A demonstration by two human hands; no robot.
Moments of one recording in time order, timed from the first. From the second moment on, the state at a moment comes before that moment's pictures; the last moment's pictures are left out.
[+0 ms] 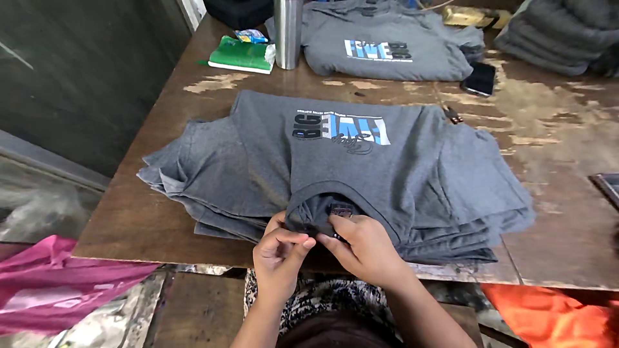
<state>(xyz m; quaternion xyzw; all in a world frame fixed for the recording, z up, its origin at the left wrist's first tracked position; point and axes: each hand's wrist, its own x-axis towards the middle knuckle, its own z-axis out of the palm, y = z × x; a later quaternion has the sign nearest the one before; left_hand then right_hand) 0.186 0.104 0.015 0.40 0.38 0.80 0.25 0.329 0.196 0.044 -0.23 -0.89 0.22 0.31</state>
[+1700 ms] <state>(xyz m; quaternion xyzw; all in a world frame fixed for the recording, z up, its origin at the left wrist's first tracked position) 0.065 0.095 0.032 0.64 0.69 0.35 -0.01 0.465 0.227 0.082 -0.53 -0.79 0.24 0.21</state>
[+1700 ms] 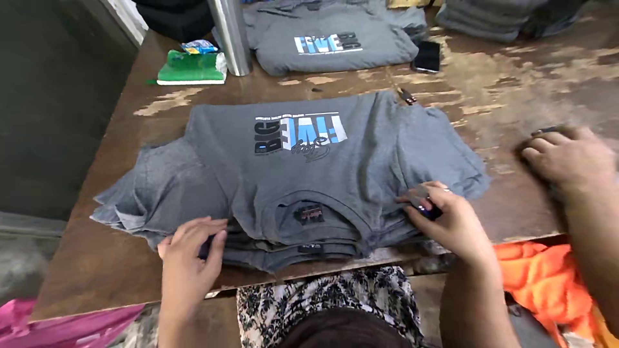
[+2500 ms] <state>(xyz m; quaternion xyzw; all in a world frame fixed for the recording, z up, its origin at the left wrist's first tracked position) 0.253 0.154 0.041 0.85 0.45 0.23 0.17 0.478 0.212 0.018 -0.32 -0.76 0.34 0.45</state>
